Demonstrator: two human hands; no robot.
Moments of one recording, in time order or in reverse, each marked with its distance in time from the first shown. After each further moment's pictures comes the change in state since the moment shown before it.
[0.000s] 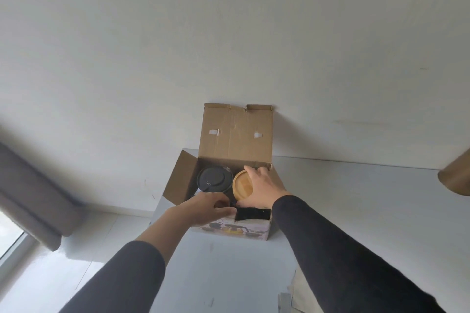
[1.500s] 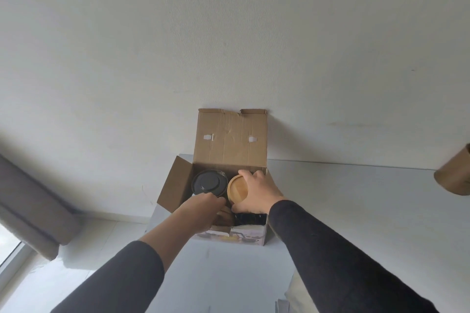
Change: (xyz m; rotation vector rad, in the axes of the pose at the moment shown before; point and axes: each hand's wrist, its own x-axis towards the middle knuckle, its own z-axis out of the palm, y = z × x) left_hand 0.013 0.013 -0.001 0.754 0.006 0.095; right_hand -0.001 0.000 -0.002 0.072 0.030 -0.023
